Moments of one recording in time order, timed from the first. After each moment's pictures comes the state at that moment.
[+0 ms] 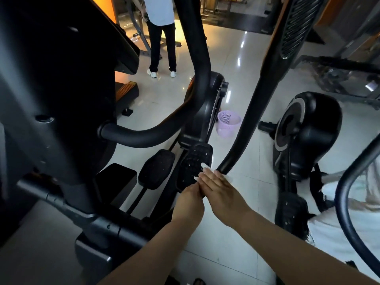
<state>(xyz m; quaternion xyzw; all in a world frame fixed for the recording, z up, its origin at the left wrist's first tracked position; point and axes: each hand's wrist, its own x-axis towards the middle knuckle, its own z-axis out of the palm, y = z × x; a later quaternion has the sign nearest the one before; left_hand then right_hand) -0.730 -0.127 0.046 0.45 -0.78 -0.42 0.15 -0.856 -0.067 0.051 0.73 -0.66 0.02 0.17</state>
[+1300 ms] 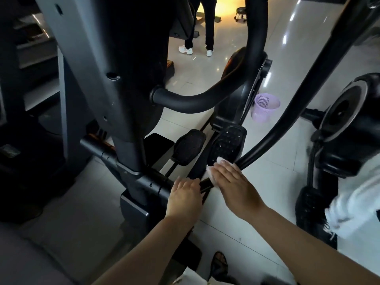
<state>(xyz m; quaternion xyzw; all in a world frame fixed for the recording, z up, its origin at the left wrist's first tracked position) -0.611 -0.108 0.026 0.48 -0.87 -0.14 0.03 -0.802 -0.058 0.001 0.74 -0.66 0.12 0.05</state>
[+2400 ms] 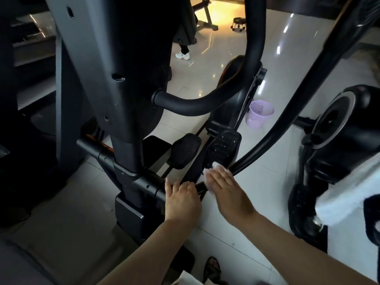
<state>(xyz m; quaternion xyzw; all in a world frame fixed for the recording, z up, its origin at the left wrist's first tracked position) -0.618 -0.097 0.043 0.53 -0.83 -0.15 -0.01 -0.781 -0.052 0.012 0.74 -0.66 0.07 0.07</state>
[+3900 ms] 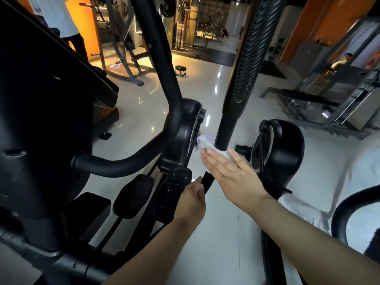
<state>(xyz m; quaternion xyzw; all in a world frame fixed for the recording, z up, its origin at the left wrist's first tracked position) -0.798 -0.129 0.114 0.38 -0.76 -0.48 0.24 -0.936 -0.056 0.185 0.64 -0.59 -0.16 0.46</state>
